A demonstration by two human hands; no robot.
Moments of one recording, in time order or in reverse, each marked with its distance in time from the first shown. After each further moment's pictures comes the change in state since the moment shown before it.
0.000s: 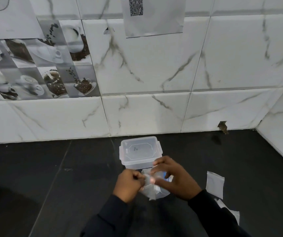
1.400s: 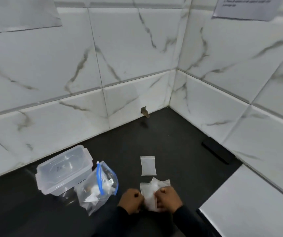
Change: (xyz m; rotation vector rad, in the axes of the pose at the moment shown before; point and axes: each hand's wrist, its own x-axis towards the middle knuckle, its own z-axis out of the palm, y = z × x) left_hand 0.025 -0.009 0.224 0.369 -0.683 0.003; right_hand -0.179 0.116 -0.023 0.524 0.556 1.183
